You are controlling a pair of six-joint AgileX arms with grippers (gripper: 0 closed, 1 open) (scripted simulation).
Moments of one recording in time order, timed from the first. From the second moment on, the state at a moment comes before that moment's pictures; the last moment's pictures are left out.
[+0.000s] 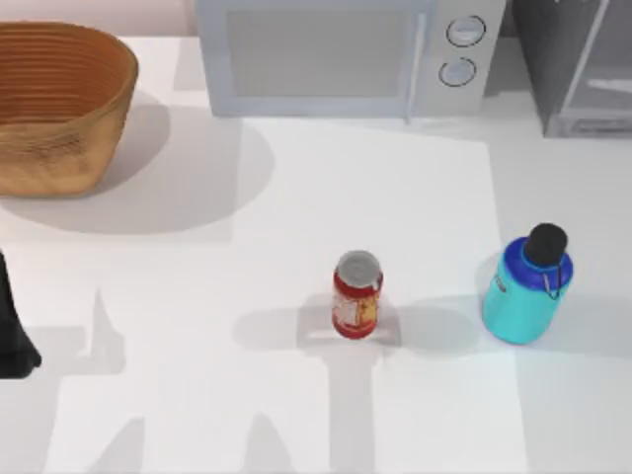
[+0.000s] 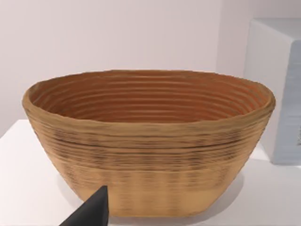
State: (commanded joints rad) left arm 0.00 0.00 0.00 0.00 0.00 0.00; right arm -1.25 1.83 1.30 -0.72 -0.82 -1.10
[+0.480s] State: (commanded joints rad) left arm 0.00 0.00 0.00 0.00 0.00 0.00; right arm -0.94 1.83 1.30 -0.31 -0.75 -0.64
